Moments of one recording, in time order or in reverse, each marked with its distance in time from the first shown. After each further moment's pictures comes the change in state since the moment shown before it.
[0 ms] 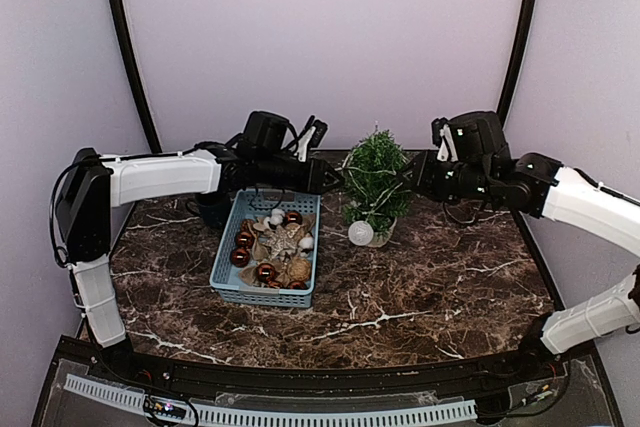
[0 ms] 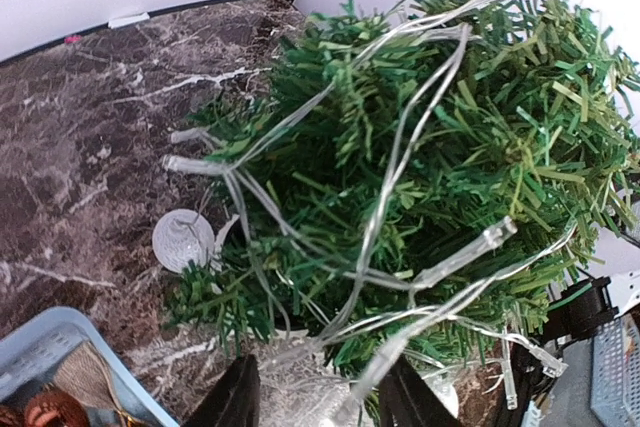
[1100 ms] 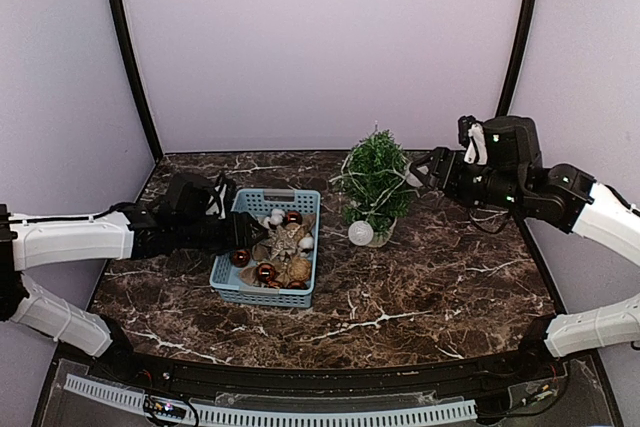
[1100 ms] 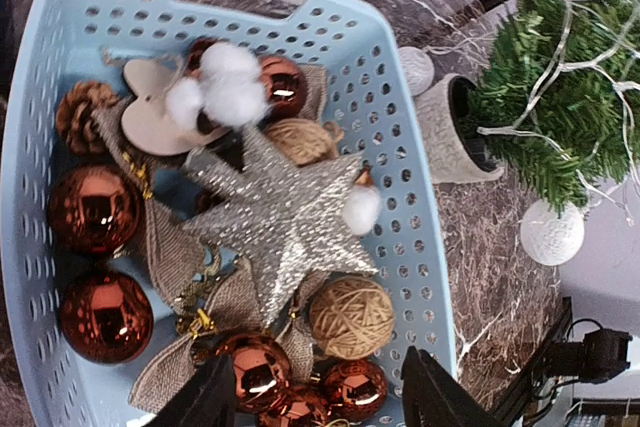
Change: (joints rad) left arm 0.031 -0.609 -0.747 -0.017 -0.290 -0.362; right arm 0.000 -0.185 -0.067 -0.035 0.035 -0.004
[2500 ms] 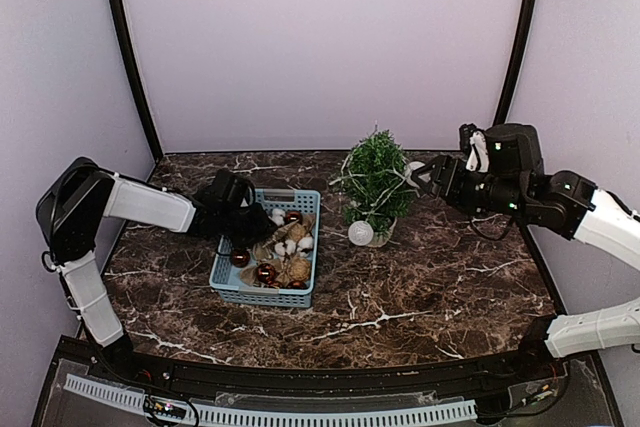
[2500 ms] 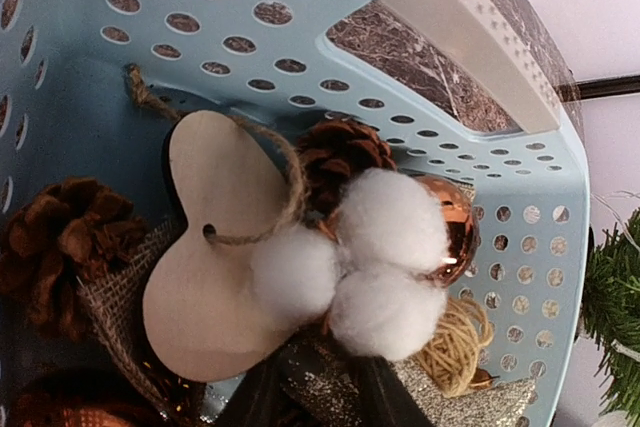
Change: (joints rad) left arm 0.115 0.515 0.220 0.157 -0.022 -0.215; right arm 0.000 -0.032 -0.046 -0.001 -0.025 0.022
